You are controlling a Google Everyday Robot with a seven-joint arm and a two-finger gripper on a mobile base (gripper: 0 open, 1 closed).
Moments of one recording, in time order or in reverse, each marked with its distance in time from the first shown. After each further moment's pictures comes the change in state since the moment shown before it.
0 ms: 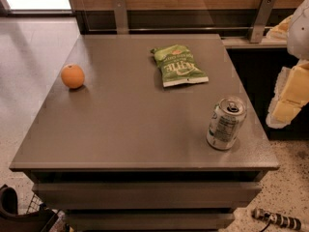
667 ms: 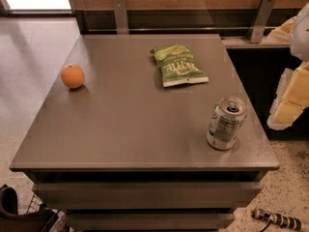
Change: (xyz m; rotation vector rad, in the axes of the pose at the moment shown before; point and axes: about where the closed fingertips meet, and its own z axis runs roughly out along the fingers) arm 0.003 0.002 0.000 0.000 -0.023 0.008
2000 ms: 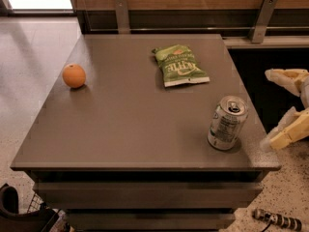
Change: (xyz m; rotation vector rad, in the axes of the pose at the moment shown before) arm 0.029 0.016 0.070 -0.078 -0.616 0.149
